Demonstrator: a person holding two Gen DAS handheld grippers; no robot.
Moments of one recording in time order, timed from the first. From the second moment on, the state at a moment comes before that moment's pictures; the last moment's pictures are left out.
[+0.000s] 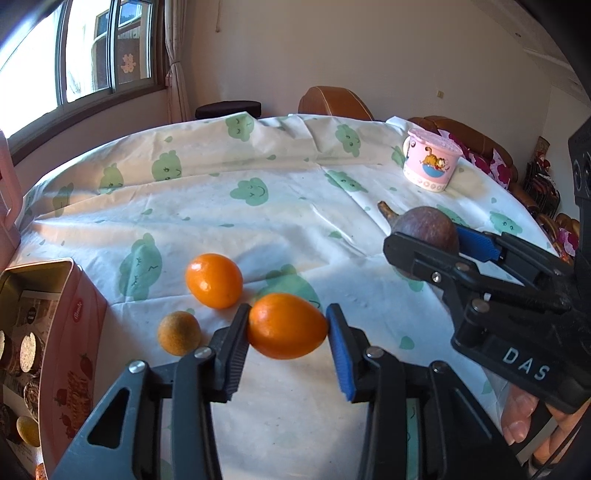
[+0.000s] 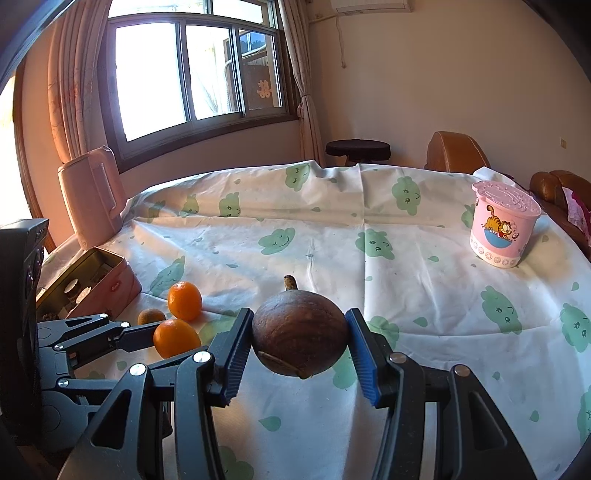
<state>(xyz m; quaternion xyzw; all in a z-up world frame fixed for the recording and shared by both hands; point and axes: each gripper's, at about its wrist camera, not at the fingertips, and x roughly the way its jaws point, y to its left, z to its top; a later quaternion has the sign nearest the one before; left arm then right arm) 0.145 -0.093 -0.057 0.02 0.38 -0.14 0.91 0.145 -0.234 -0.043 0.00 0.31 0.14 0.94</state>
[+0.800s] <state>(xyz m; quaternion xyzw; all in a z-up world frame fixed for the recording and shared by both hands) 0.125 -0.082 -0.038 0.01 0.31 -0.10 0.94 0.128 -0.230 -0.033 -0.01 0.26 0.16 0.95</state>
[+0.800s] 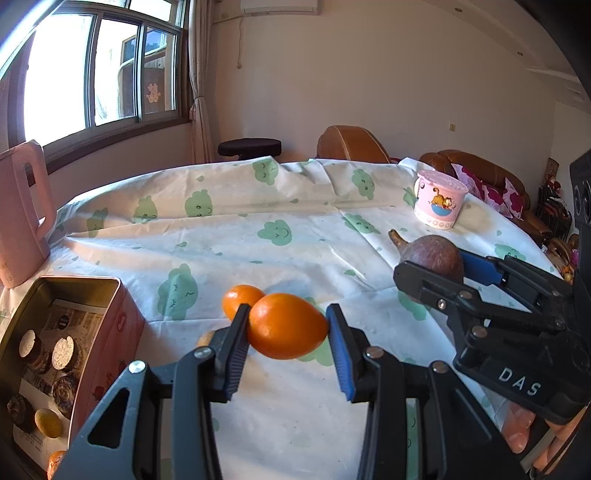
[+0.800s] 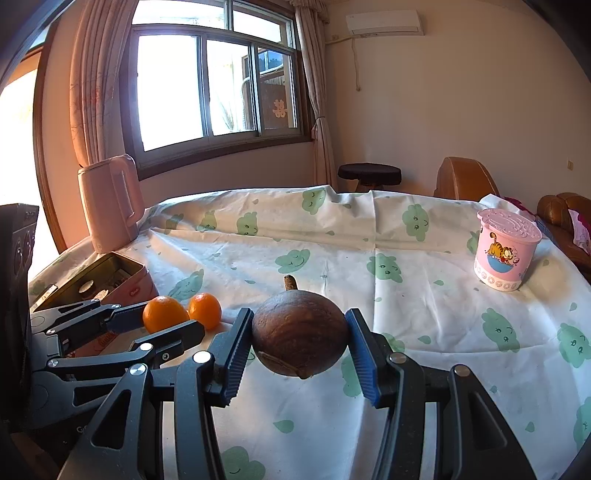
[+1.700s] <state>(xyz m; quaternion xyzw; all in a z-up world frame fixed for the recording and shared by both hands) 0.109 -0.077 -0.029 0.01 0.27 -0.09 0.96 0.114 -0.231 -0.027 -0.01 0.23 0.16 0.96</state>
